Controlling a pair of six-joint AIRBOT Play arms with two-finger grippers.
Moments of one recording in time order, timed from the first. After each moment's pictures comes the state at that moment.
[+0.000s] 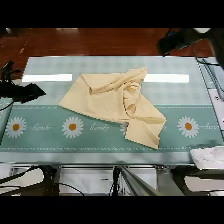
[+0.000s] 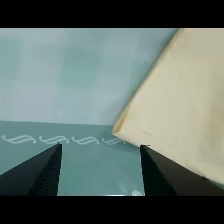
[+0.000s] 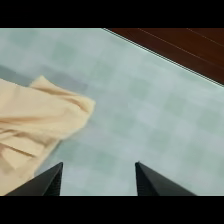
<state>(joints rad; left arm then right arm) 0.41 -1.35 1.05 1.04 -1.11 -1.17 0.20 -1.53 1.86 -1.66 1.27 1.42</state>
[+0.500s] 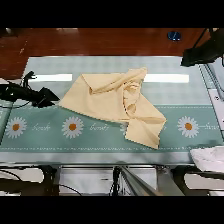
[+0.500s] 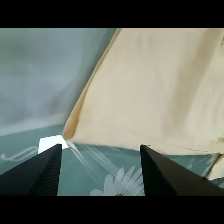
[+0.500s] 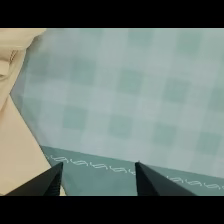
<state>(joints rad) 0.37 -1.63 1.15 0.86 -1.29 -1.12 -0.02 -1.49 1.82 -1.54 1.53 1.41</state>
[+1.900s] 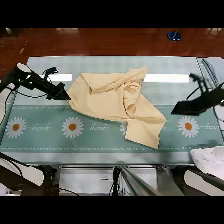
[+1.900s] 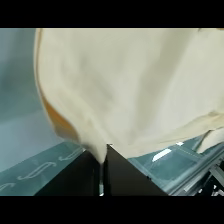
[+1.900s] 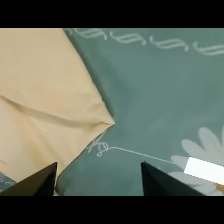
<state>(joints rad) 0.18 -1.83 1.41 0.88 -1.46 -1.23 -0.27 -1.21 0.88 -1.20 1.32 1.15</state>
